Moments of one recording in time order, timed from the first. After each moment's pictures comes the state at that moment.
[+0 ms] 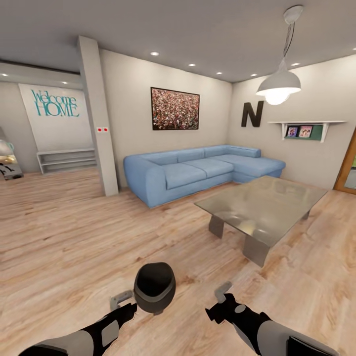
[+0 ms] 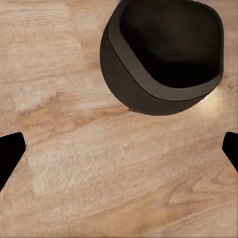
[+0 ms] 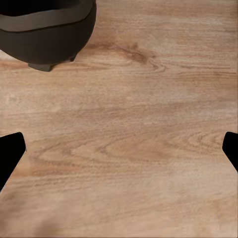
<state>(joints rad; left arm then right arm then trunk) -0.68 -0.04 -0.14 0.05 0.53 -0.14 0.02 -0.72 0.06 1.23 0.01 -0.76 -0.11 0.13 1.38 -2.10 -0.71</state>
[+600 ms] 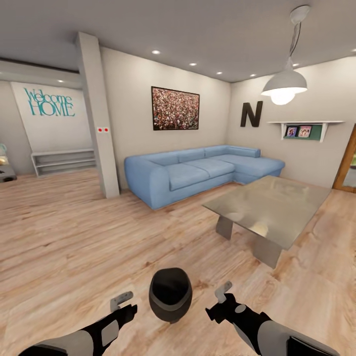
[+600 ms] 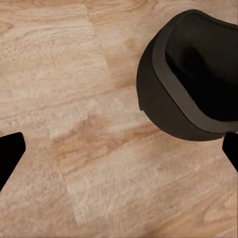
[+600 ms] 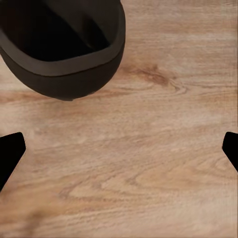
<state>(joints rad) -0.68 -0.04 -0.14 0.04 0.53 -0.10 0.02 -0.72 0.06 1.23 0.01 -0.76 -0.12 0.13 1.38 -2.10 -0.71</state>
